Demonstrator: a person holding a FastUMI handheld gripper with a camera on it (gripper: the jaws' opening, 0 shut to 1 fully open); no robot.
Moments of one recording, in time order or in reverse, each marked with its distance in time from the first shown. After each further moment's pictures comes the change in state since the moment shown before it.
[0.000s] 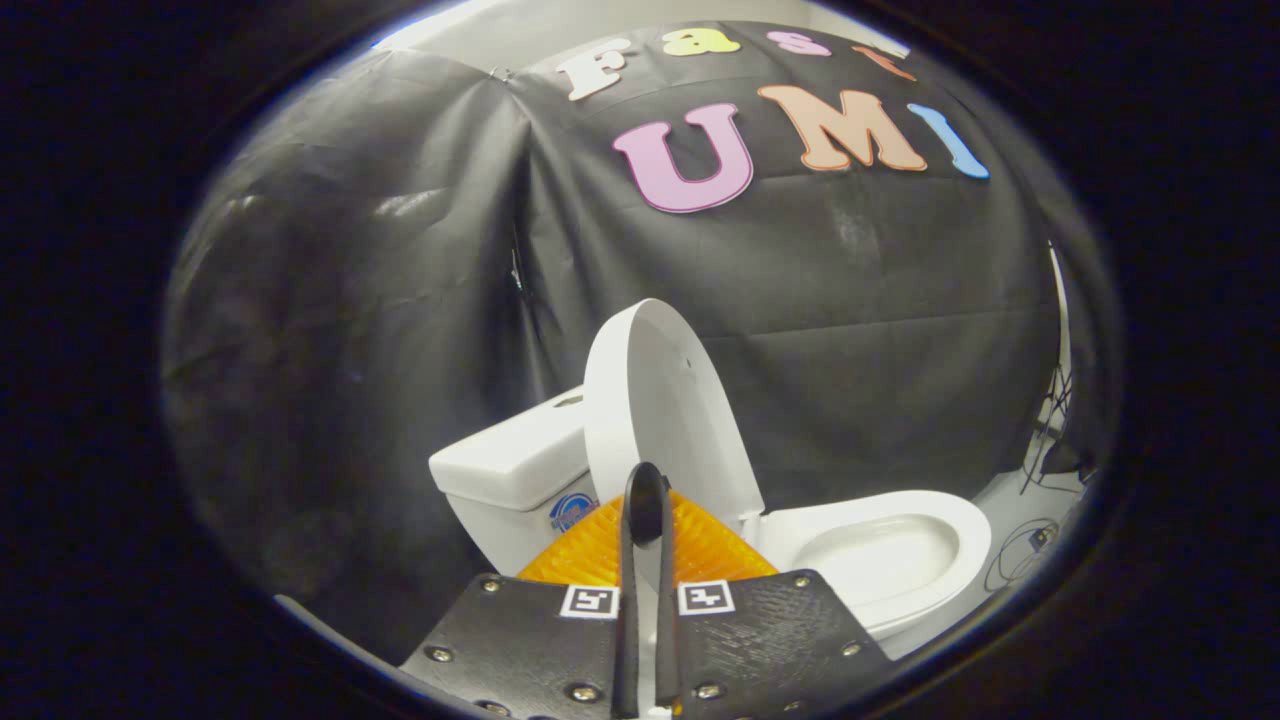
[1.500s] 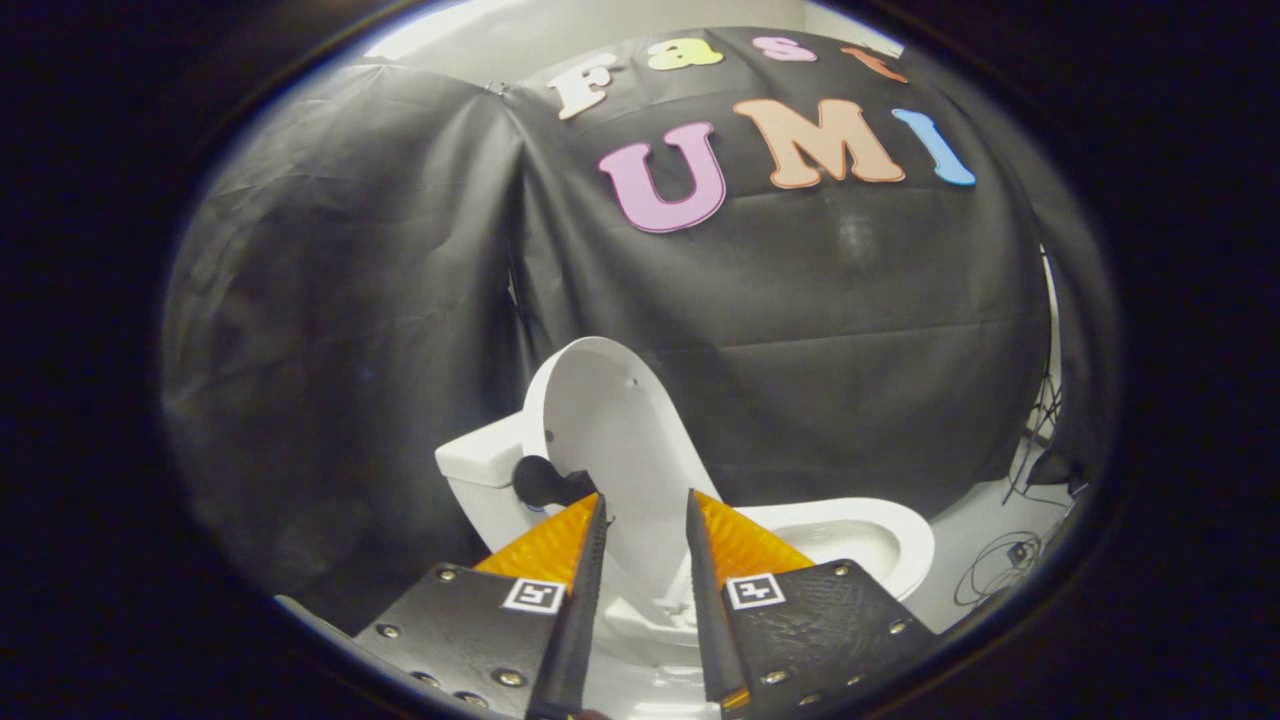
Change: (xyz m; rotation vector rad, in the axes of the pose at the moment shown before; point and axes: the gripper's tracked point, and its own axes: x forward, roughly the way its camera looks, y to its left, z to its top) arm -0.083 -0.071 0.040 -0.058 -0.016 0.017
